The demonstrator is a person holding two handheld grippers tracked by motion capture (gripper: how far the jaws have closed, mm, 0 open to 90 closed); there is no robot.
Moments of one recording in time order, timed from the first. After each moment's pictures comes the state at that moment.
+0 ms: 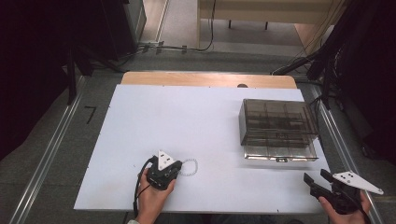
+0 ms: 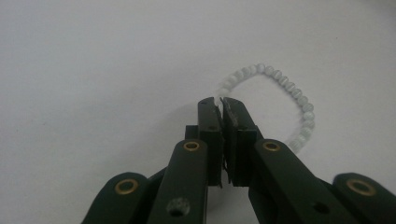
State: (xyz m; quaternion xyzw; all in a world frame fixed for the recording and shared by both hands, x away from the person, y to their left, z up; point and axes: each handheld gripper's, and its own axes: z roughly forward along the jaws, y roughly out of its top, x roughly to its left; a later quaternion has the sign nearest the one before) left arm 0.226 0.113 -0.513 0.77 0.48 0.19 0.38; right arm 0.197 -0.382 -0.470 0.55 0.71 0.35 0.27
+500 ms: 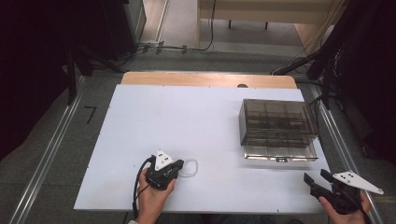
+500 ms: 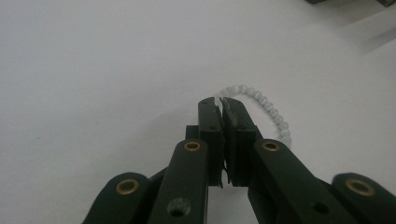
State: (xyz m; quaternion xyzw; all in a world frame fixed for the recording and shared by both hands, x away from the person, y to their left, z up) left arm 0.221 0.114 -0.501 0.75 0.48 0.18 0.42; right arm 0.197 -0.383 -0.471 0.55 0.71 0.35 0.27
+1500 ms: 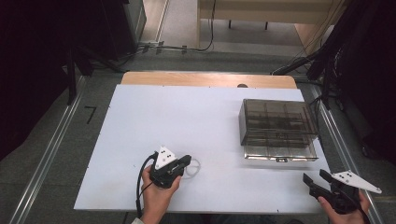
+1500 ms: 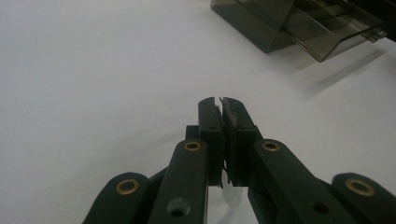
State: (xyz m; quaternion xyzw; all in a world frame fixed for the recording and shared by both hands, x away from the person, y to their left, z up) left arm 0.220 0.100 -0.477 0.74 0.45 0.17 0.48; right arm 0.198 -0.382 -0.472 0.55 0.72 0.34 0.26
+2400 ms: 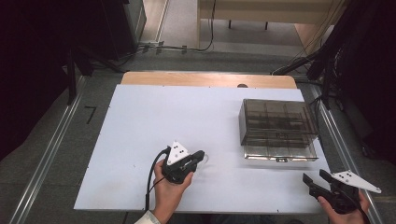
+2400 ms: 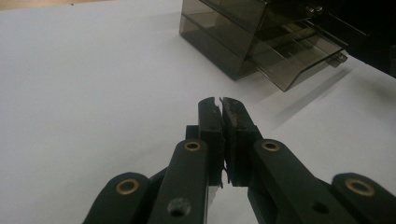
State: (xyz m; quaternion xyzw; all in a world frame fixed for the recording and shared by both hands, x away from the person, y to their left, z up) left arm 0.232 0.068 -0.462 0.74 0.42 0.16 0.50; right arm 0.199 -0.382 -0.473 0.55 0.72 0.34 0.26
